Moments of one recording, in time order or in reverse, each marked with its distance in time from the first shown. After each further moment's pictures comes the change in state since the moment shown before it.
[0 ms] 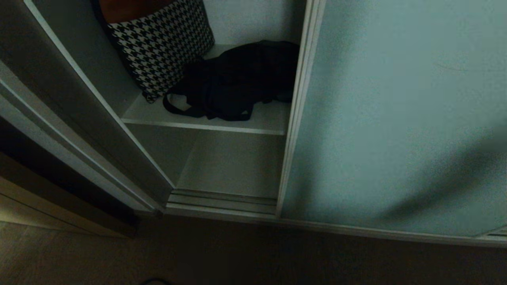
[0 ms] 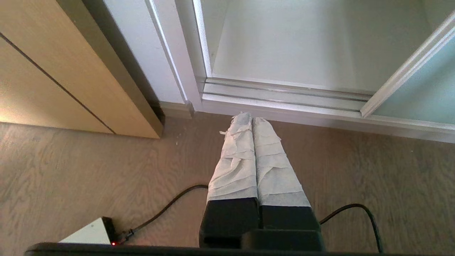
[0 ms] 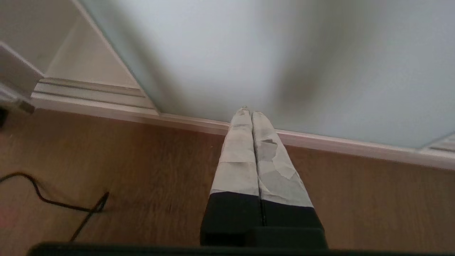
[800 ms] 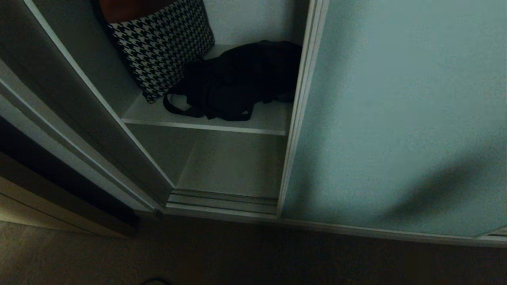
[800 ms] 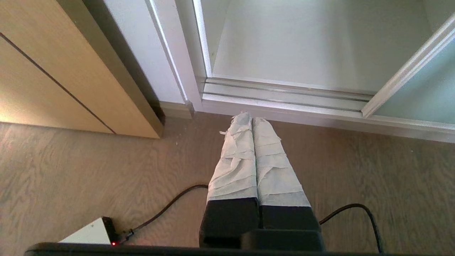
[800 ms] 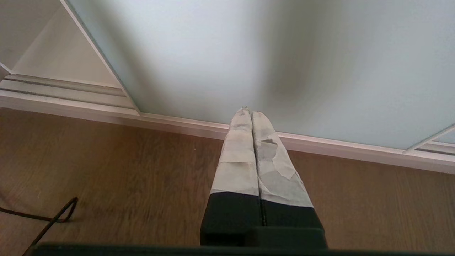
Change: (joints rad) left arm 0.000 0.000 0.000 0.000 0.000 0.000; right arm 0.014 -0.133 0.258 -0.133 -0.066 -0.033
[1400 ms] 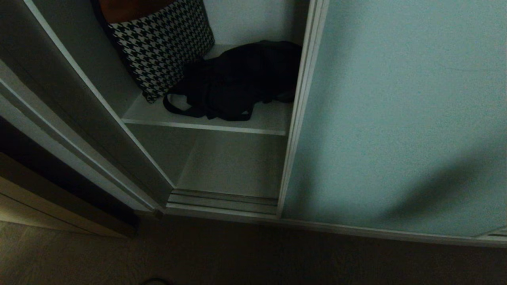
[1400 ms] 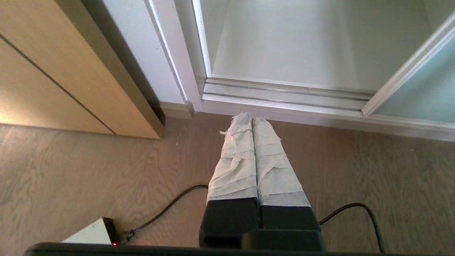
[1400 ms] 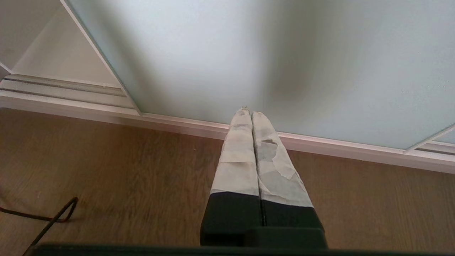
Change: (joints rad) left arm 0.000 0.000 0.000 0.002 0.000 0.011; right arm 0.000 0.000 0.000 0.003 0.000 0.001
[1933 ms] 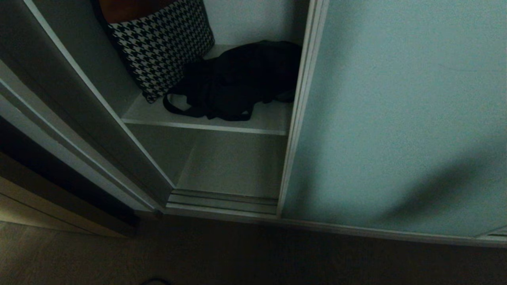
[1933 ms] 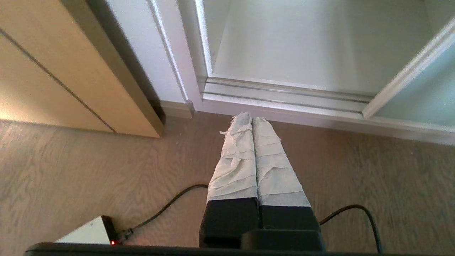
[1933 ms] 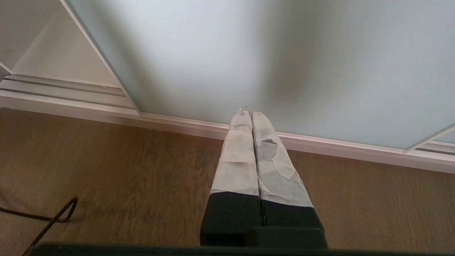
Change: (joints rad) left arm 0.000 0.000 0.000 -0.002 0.012 -0.021; right arm 0.000 0.000 0.000 0.000 0.000 0.000
